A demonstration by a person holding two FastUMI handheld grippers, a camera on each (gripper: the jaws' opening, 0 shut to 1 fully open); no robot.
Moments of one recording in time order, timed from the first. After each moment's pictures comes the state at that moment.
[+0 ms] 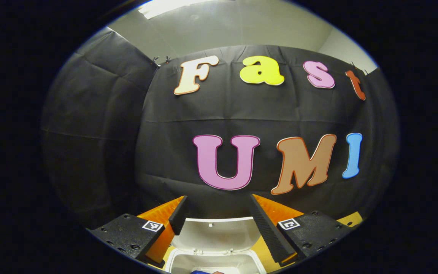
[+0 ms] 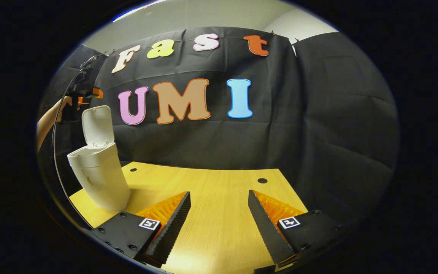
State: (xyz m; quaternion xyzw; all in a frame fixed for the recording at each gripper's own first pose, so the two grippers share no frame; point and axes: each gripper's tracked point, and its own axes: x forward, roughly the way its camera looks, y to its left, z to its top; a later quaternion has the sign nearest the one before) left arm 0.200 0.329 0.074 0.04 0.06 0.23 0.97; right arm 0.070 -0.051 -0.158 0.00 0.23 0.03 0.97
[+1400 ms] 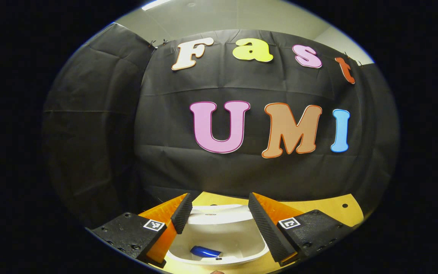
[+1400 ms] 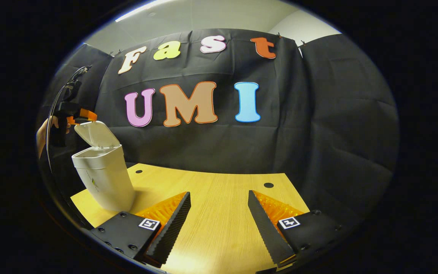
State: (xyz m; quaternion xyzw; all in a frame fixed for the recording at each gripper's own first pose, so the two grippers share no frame) left arm 0.191 0.323 0.041 0.00 0.13 0.20 0.97; right arm 0.081 -0.025 -0.150 0.00 0.22 0.06 0.97
